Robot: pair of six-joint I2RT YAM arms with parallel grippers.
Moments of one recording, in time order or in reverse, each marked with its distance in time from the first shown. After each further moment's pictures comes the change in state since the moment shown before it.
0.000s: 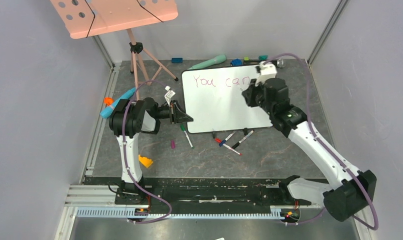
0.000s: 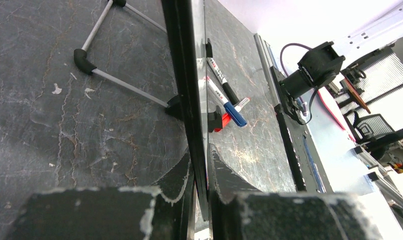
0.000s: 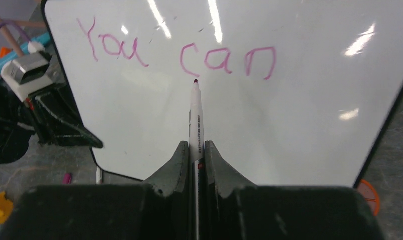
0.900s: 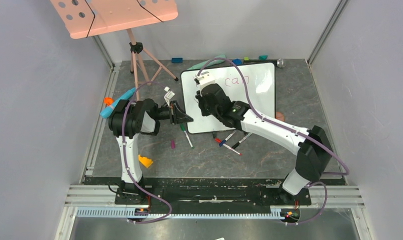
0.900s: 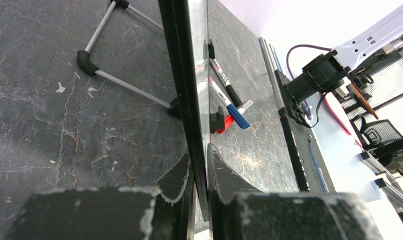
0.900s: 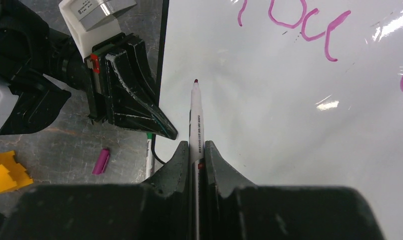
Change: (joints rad) left arm 0.005 -0.015 -0.036 0.002 -0.042 0.025; right arm 0.460 0.469 0.267 -0.019 0.240 0.012
